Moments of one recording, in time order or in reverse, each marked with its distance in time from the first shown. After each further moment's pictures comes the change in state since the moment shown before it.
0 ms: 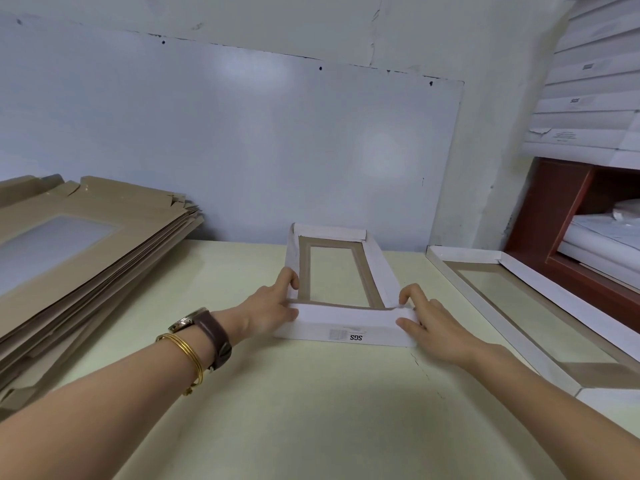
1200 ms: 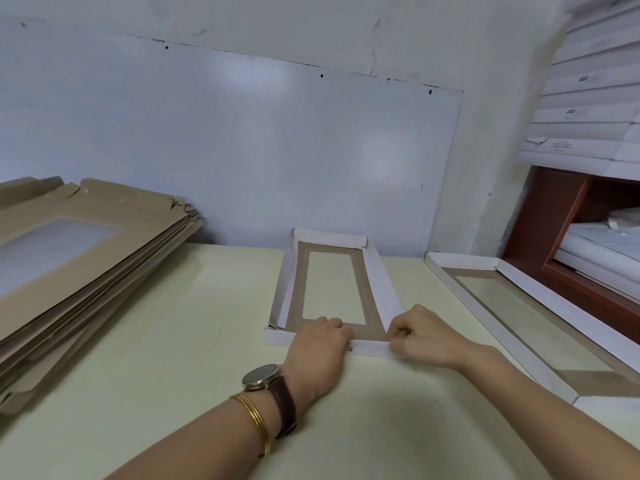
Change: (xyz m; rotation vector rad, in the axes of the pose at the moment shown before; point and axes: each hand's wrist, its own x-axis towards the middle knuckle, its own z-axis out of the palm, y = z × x) left_hand 0.000 0.028 0.096 0.492 0.328 0.321; right_hand -0.006 -0.041 -0.009 -0.106 -0.136 0.040
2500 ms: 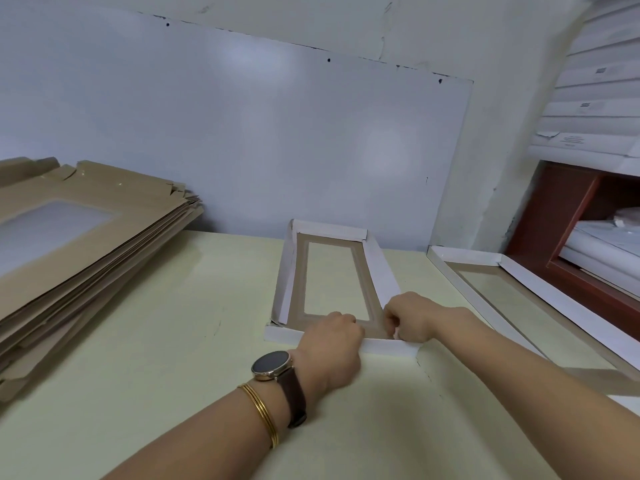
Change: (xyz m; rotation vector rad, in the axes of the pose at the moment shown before) left_hand 0.004 0.019 -0.017 0.066 -0.178 0.038; right_hand 0.045 -0.009 -0.006 -0.372 -0.257 0.032
